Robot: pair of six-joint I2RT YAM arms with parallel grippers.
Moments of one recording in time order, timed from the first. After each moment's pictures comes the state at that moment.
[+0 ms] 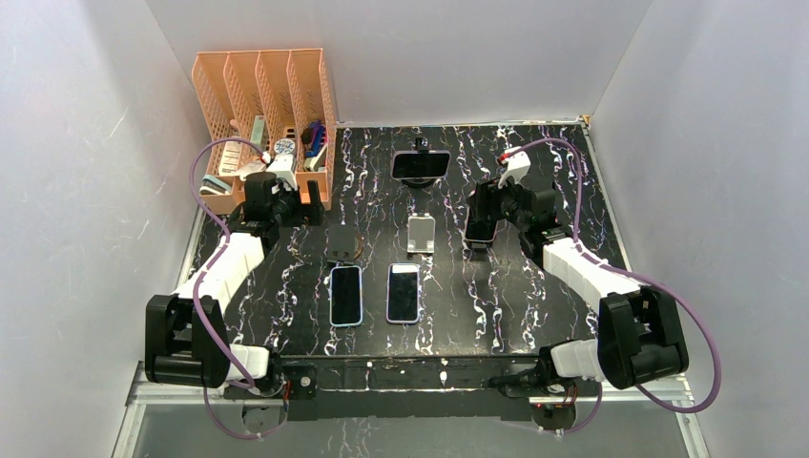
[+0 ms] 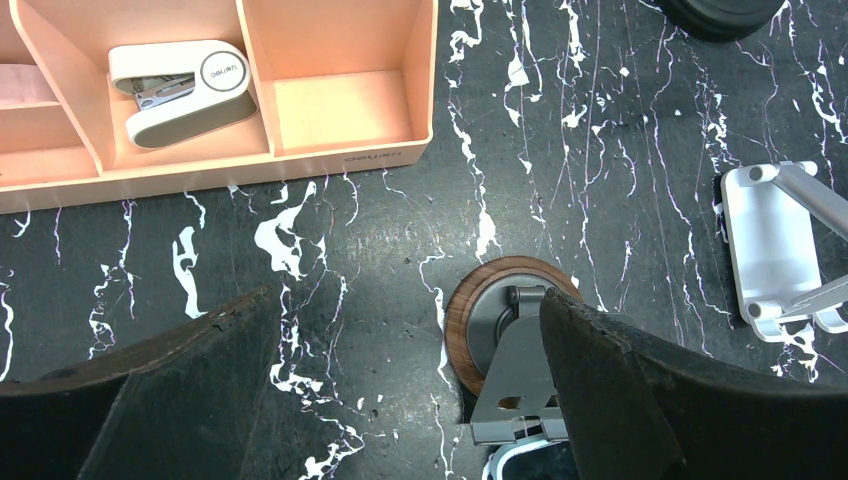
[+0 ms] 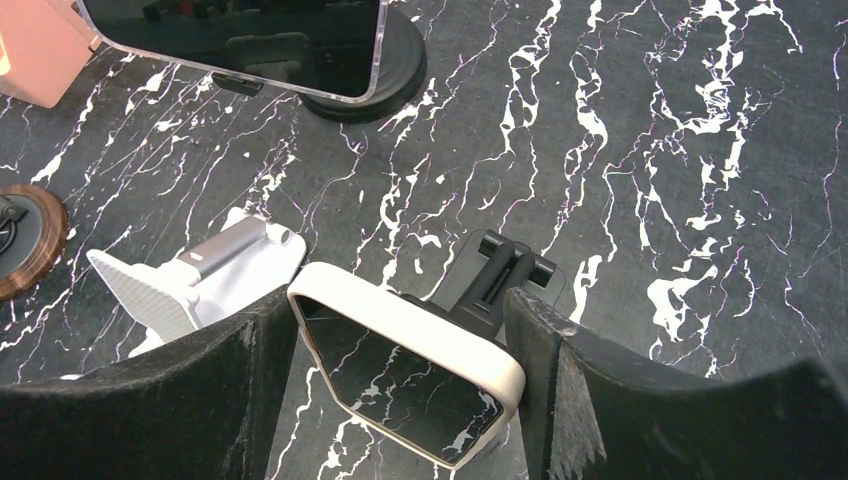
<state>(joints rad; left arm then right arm) -0.10 1.32 0.82 -0.10 0.13 -0.10 0.29 1.31 0.72 0.26 -0.17 0.05</state>
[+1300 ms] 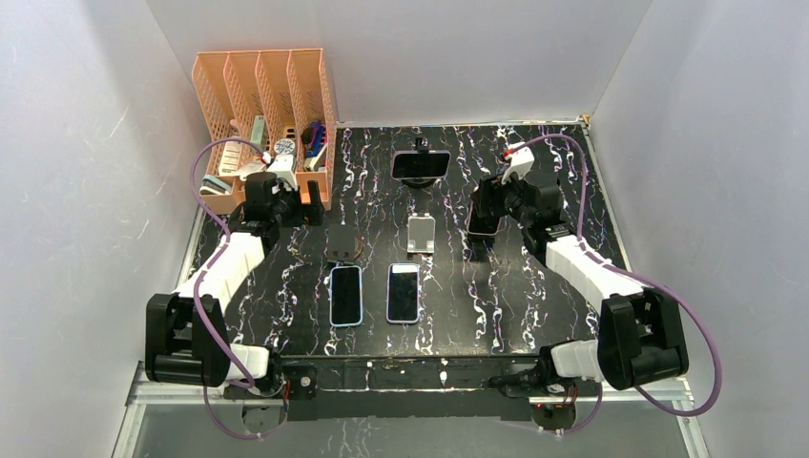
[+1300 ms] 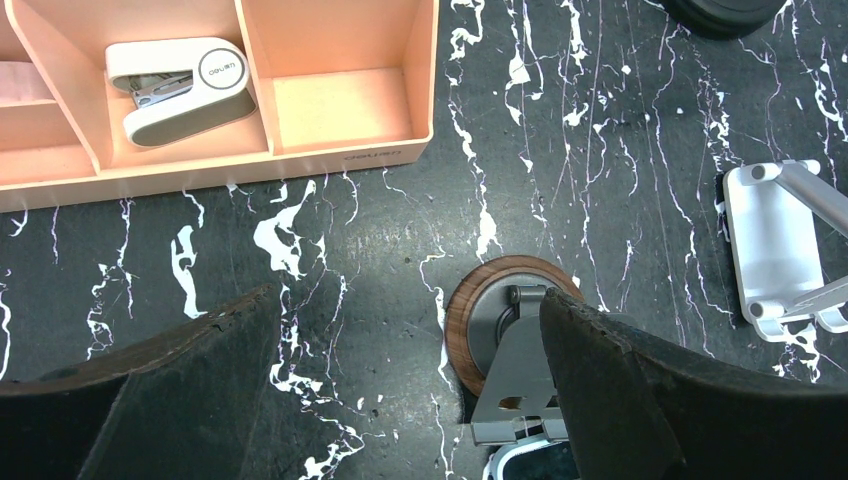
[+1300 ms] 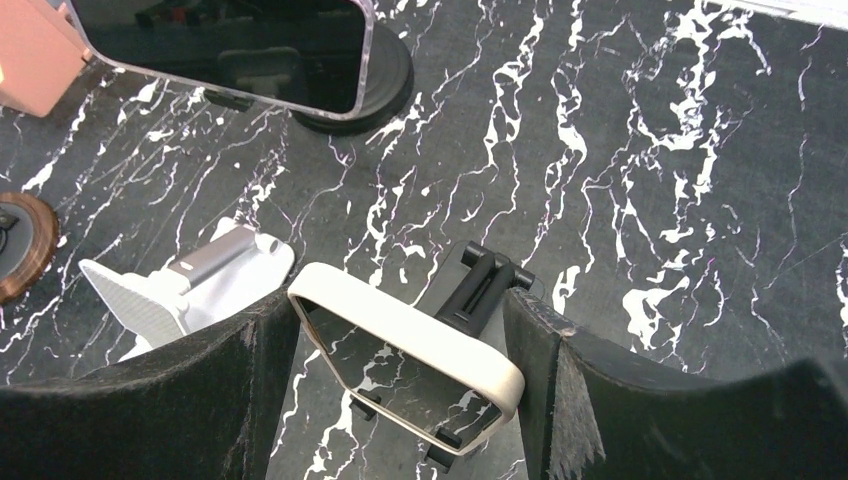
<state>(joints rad) -0.10 1.32 0.82 -0.10 0.13 -0.10 0.27 1.29 0.75 0.23 -0.18 0.02</state>
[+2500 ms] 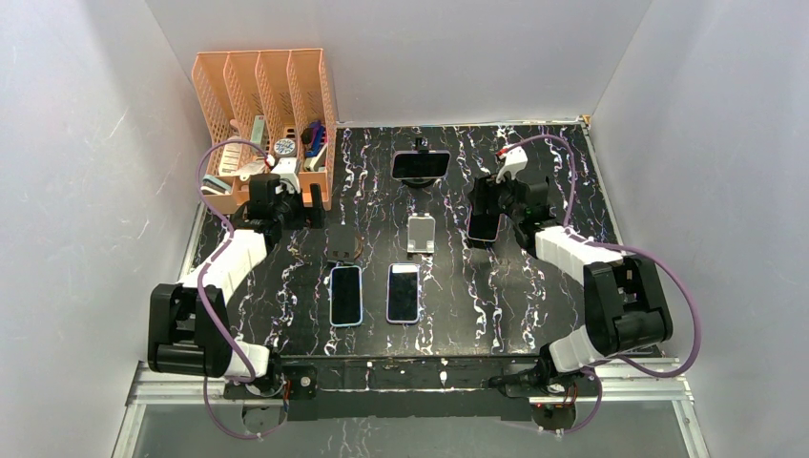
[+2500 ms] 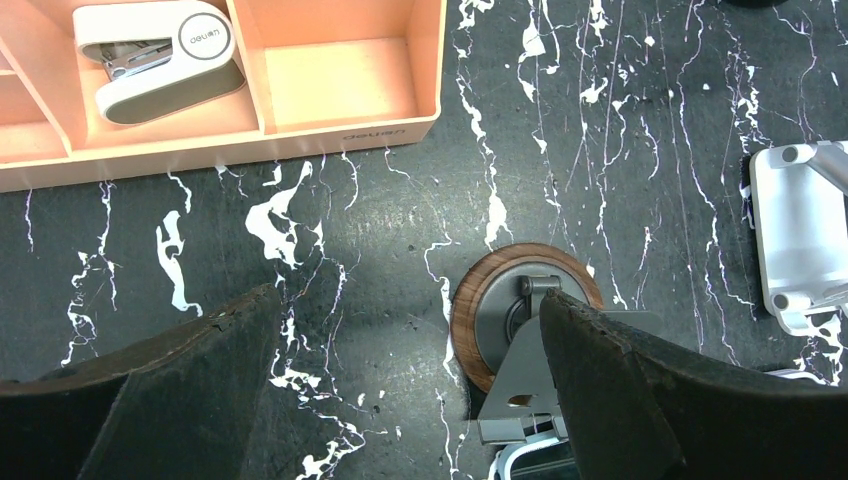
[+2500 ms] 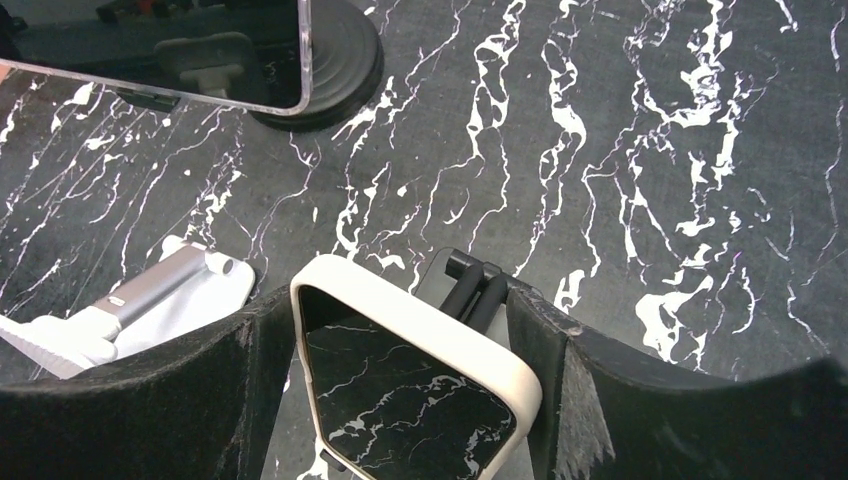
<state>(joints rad) -0.10 1.37 0.82 -0.11 0.13 -0.10 0.26 1.47 0.76 0.35 -0.14 0.05</state>
